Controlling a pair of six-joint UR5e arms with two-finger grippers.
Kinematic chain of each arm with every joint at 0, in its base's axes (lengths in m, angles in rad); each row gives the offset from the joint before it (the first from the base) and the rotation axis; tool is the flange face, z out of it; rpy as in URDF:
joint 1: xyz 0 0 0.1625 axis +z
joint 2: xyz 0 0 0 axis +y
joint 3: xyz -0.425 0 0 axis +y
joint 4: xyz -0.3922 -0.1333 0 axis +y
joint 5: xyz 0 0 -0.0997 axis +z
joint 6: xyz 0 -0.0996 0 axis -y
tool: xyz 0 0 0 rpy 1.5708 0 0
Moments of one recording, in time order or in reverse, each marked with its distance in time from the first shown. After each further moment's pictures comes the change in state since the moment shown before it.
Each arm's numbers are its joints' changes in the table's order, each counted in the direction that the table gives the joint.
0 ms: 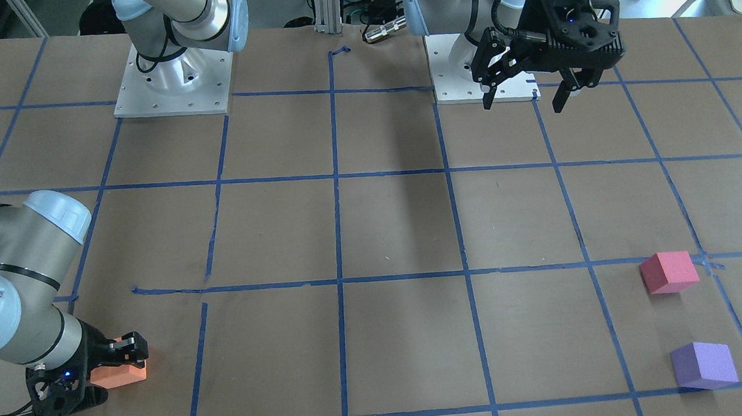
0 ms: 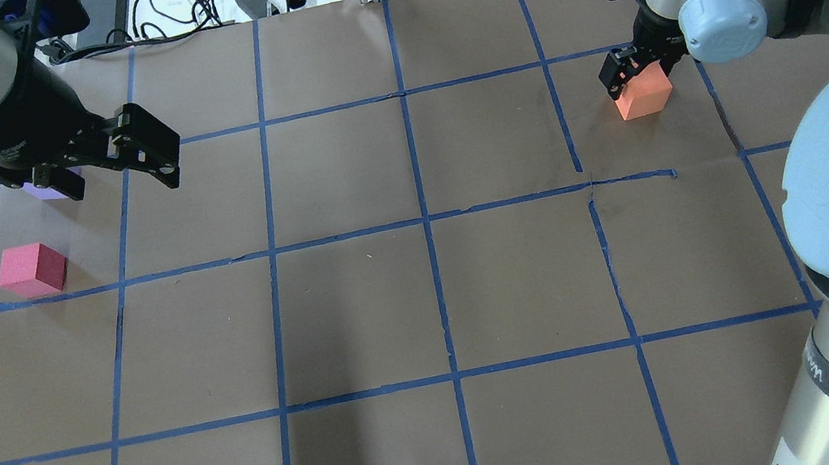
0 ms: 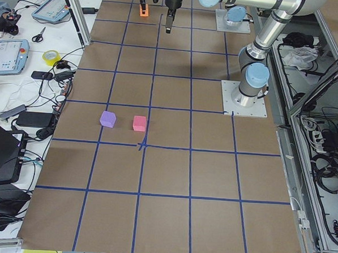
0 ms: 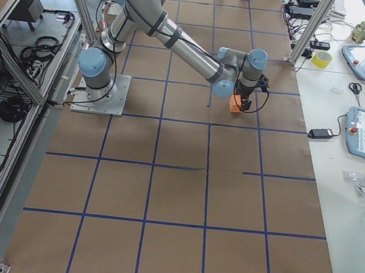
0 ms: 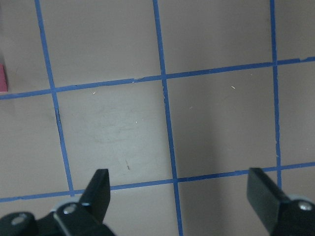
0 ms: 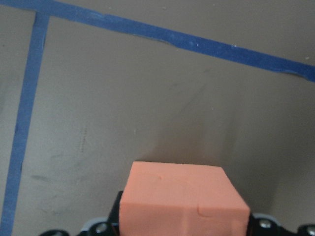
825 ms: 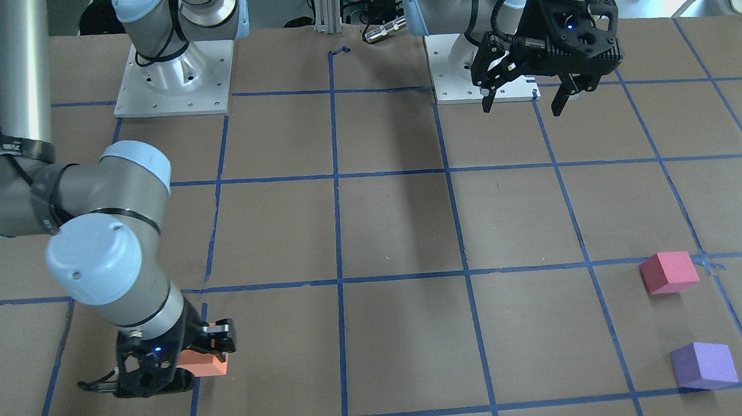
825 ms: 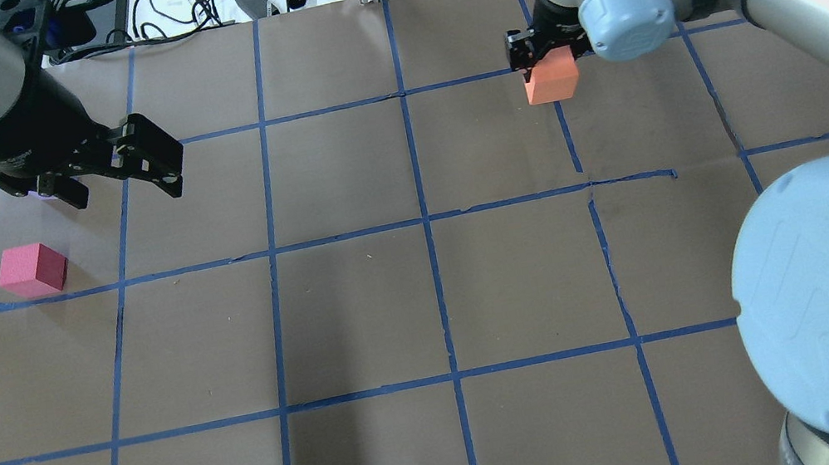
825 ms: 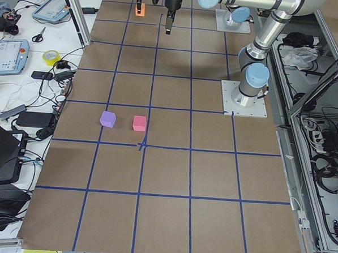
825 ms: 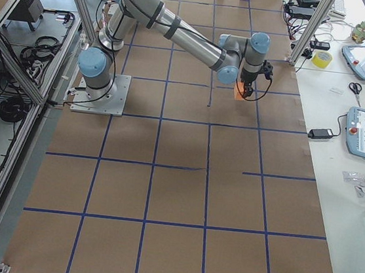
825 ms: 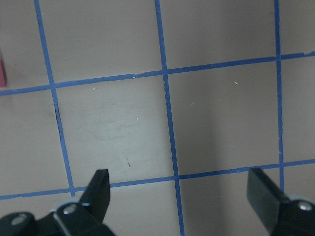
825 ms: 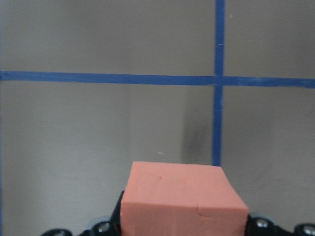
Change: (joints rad) left arm 0.002 0.007 0.004 -0.002 0.002 0.004; right arm 0.268 0.075 0.075 -0.034 0.010 0.501
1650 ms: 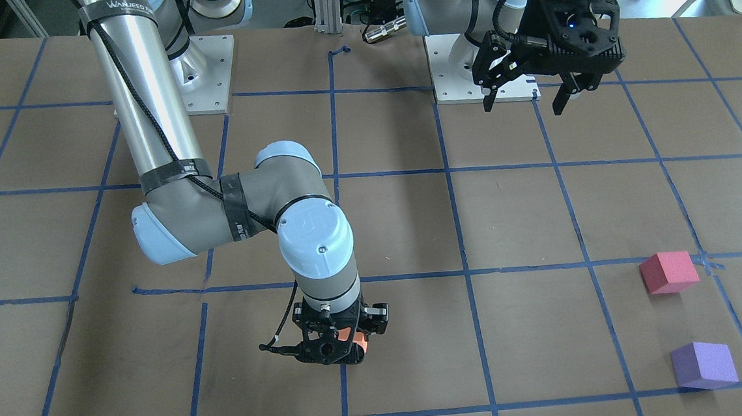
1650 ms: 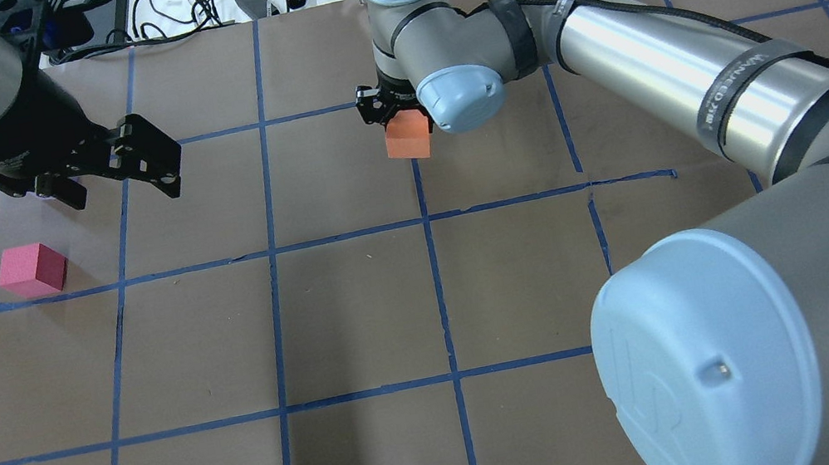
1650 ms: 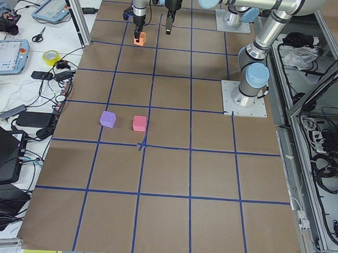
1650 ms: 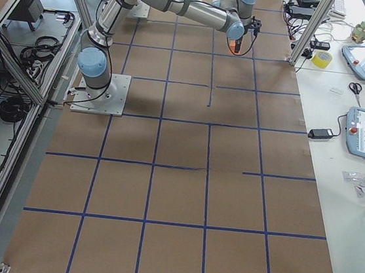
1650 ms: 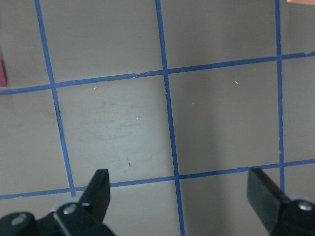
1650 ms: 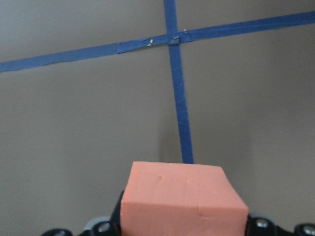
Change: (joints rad) left arm 0.003 -0.005 0.003 0.000 0.001 0.001; right arm 0.267 -0.155 0.128 0.030 -0.010 0.414
